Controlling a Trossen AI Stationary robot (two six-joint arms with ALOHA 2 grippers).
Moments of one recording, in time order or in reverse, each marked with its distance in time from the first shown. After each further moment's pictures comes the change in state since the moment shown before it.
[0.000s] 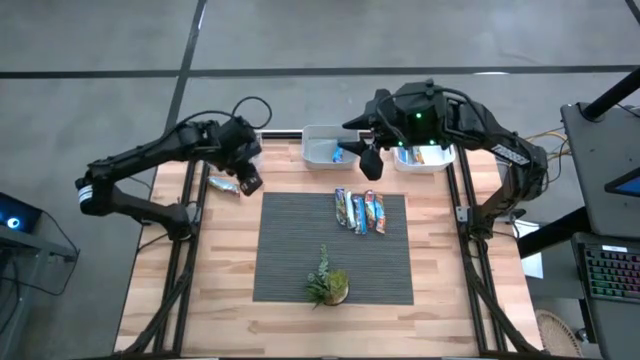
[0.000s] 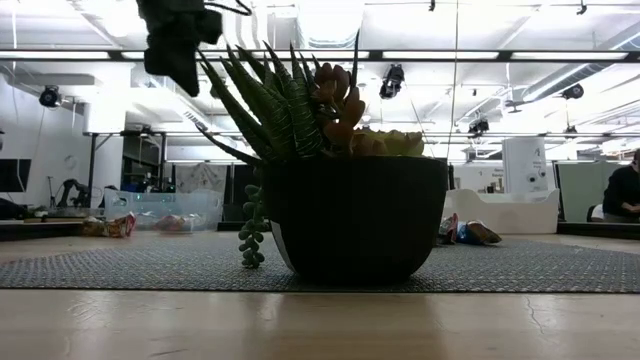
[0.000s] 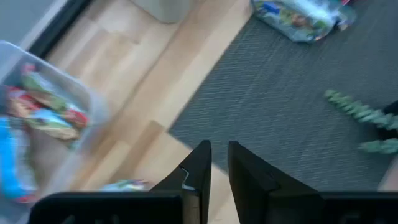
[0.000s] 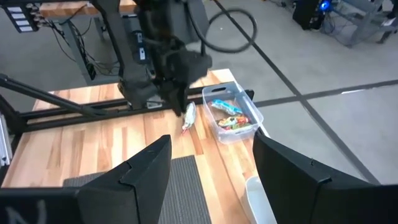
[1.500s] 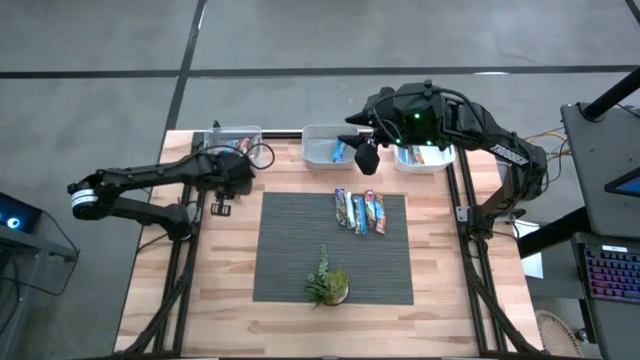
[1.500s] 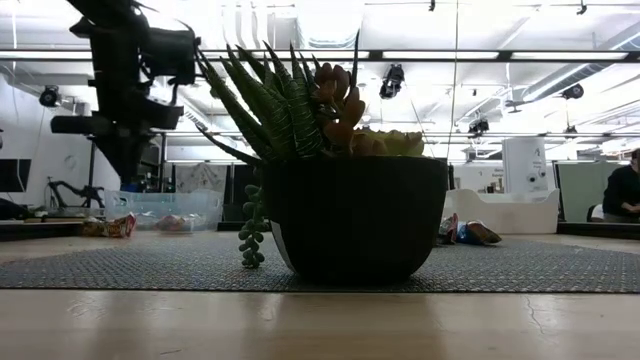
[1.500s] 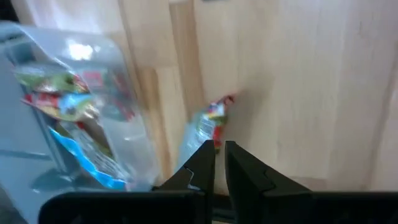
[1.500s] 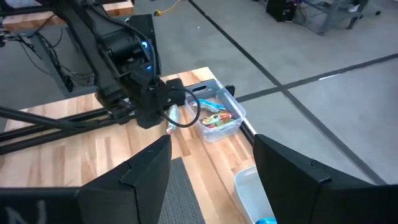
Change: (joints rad) left arm -0.008 -0.081 -0.522 0.128 -0.311 0.751; right arm -0.001 0.001 -0.010 0.007 0.100 0.081
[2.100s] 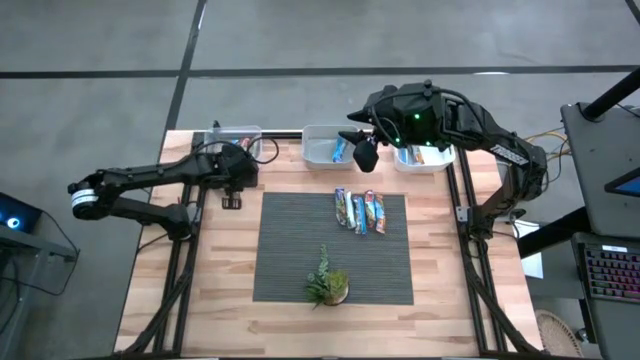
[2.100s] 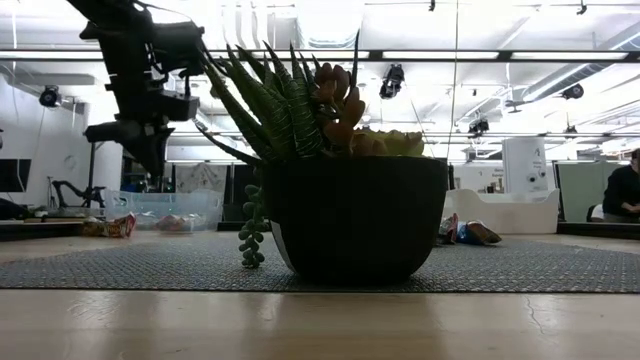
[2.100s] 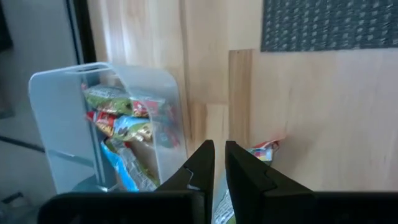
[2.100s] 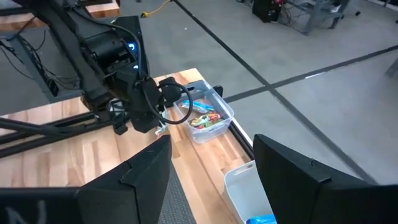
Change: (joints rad) left arm 0.000 0.002 0.000 0.174 -0.074 -0.026; right arm 0.001 0.000 0.000 0.000 0.057 0.012
